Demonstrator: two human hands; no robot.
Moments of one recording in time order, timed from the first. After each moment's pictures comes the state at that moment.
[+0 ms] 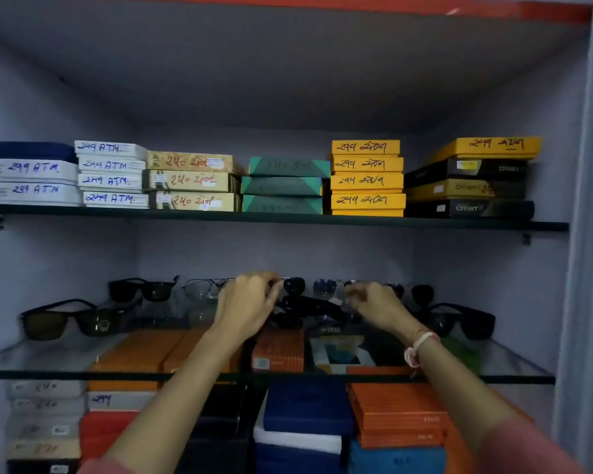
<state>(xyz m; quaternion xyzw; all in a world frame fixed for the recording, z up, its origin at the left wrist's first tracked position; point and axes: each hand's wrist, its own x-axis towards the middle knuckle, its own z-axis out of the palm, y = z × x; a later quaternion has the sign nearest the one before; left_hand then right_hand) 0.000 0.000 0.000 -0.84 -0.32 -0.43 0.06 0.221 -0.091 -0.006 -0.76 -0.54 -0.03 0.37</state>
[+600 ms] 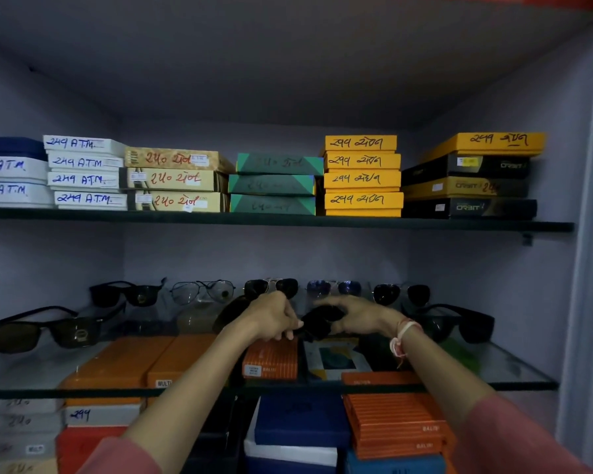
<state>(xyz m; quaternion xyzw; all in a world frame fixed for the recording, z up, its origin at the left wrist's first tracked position) 0.042 0.012 0.001 -0.90 -0.31 -0.18 -0.25 0.225 -0.068 -0.004 -0.76 -0.61 0.12 0.20</state>
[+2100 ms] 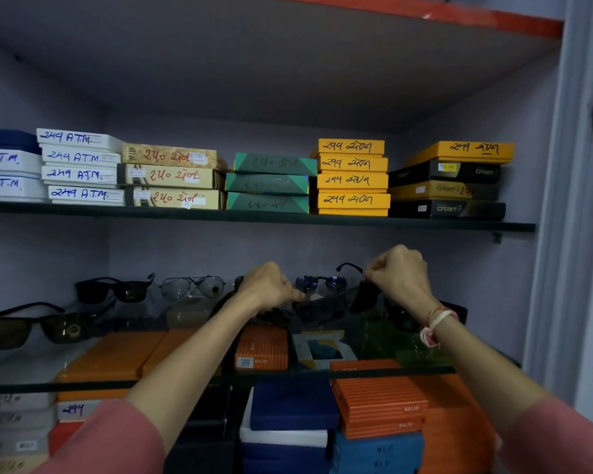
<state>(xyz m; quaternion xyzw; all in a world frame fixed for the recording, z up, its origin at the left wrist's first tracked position) 0.041 -0.005 0.033 -0.87 -0.34 -0.25 -0.26 0.218 -0.140 0.038 -0.79 -0.40 -0.21 0.41</state>
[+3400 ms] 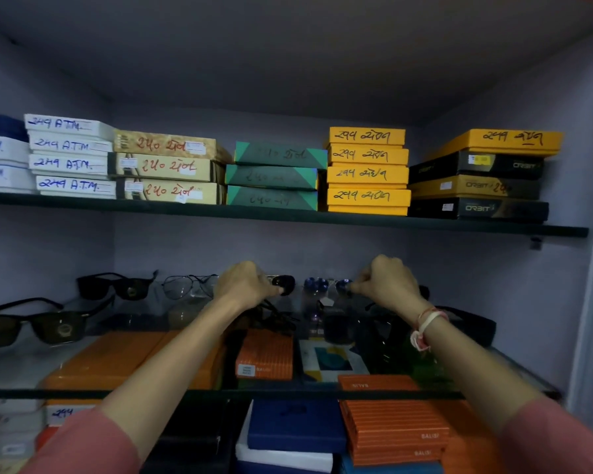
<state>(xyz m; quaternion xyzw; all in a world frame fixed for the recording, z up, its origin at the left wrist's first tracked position) 0.039 0.046 0.021 -0.83 -0.43 -0.31 -0.17 0.223 -0.096 0.037 -0.84 -0.45 -0.11 0.29</state>
